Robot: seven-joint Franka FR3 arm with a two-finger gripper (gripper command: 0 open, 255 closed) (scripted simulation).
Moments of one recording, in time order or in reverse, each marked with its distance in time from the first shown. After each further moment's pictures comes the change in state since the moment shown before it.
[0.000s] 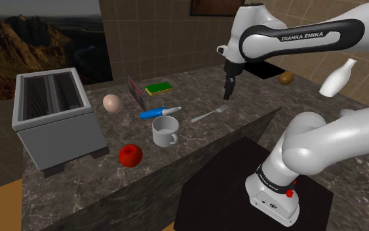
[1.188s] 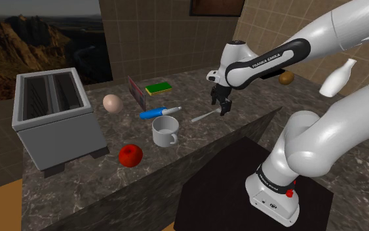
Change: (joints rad) arm 0.137 0.295 -0.292 -0.096 -0.093 0.405 -0.593
